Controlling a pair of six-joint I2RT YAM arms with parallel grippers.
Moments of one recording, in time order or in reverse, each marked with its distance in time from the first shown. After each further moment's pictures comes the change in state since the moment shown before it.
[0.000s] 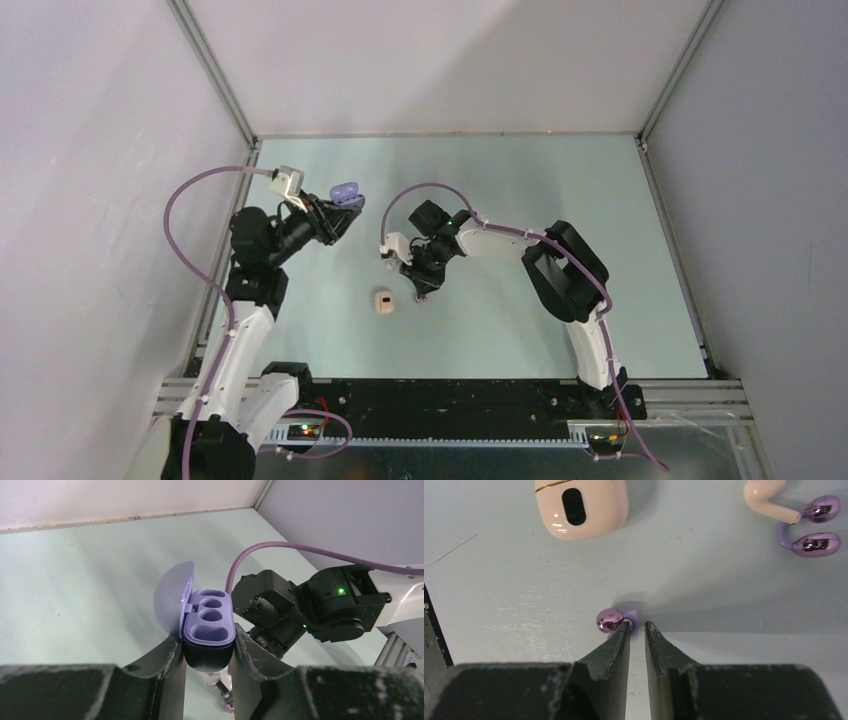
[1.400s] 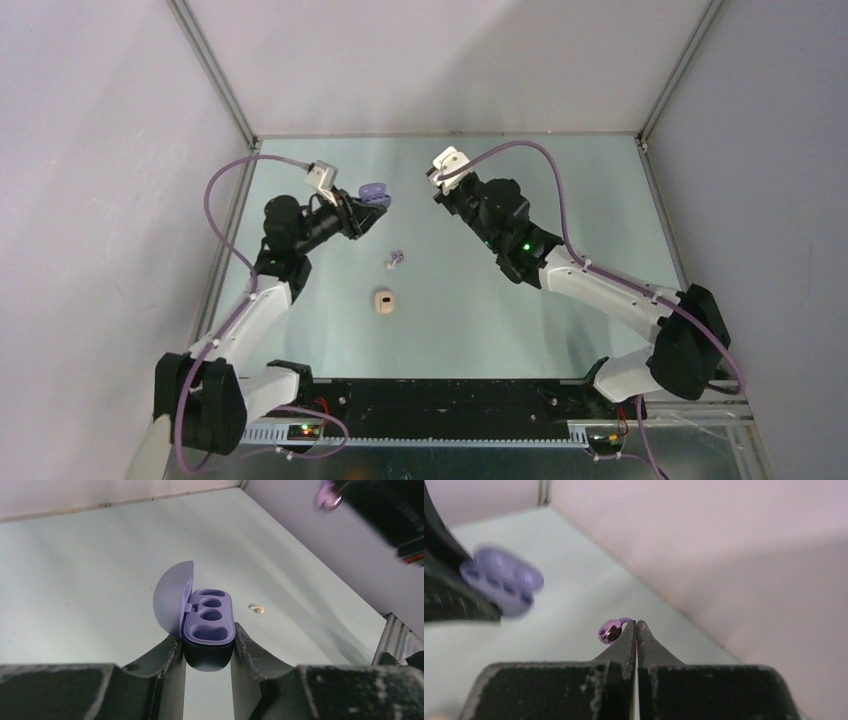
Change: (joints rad) left arm -0.114 0.204 -0.028 0.183 -0.021 0.014; right arm 0.022 -0.671 -0.386 0.873 0.703 0.166
